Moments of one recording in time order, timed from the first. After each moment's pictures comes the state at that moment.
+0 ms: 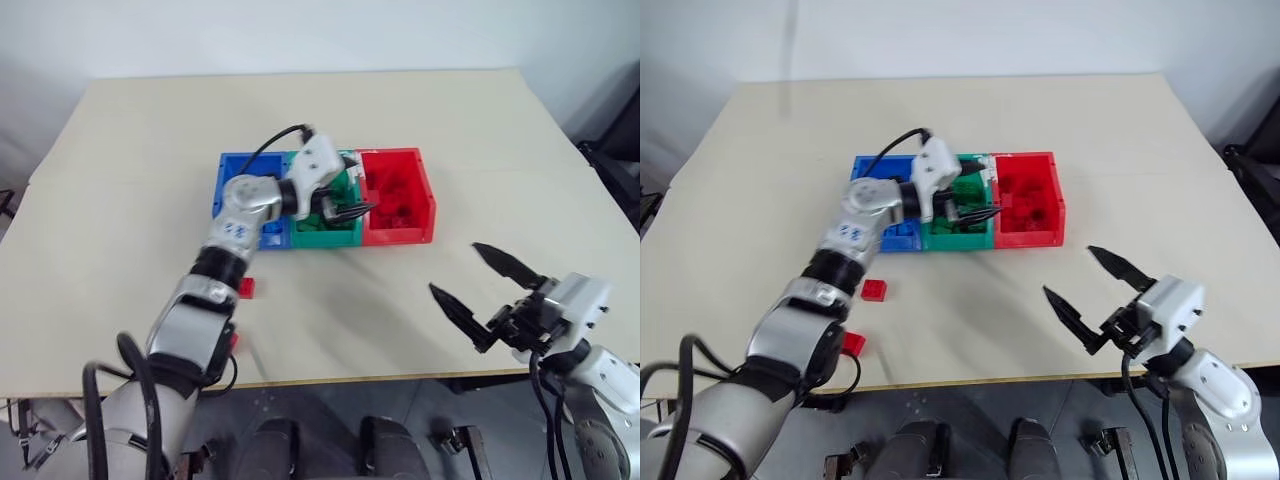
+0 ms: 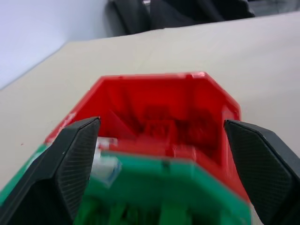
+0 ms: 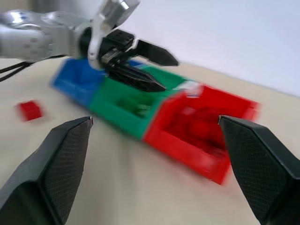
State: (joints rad) left arm -1.00 0.30 -0.08 0.70 -0.10 -0.14 -0.95; right arm 0.15 -0.56 -0.27 -0.54 0.57 0.10 0.78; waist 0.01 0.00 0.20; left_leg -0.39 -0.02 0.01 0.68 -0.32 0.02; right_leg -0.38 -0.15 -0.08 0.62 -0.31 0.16
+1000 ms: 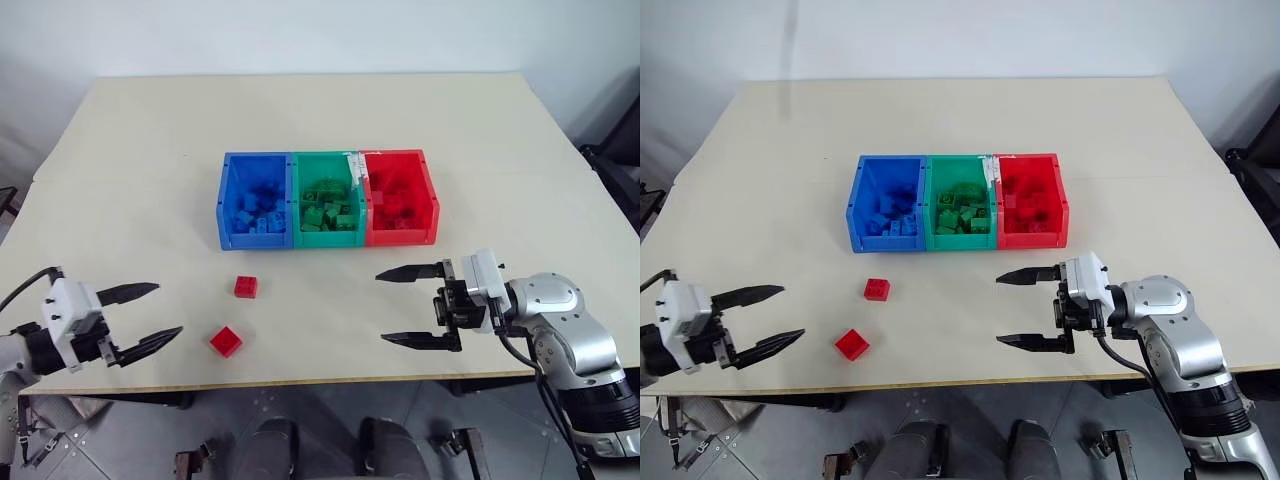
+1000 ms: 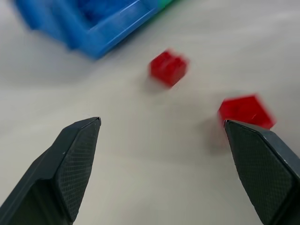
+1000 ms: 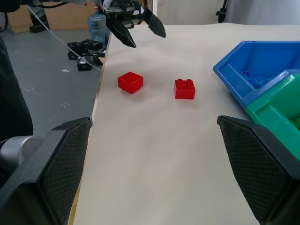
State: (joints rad) left arm 0.15 0.81 0.48 -0.14 -0.47 0.15 -1.12; right arm -0.30 -0.68 0.03 -0.17 0.58 0.15 1.35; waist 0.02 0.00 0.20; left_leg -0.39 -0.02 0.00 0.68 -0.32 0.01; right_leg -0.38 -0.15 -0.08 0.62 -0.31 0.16
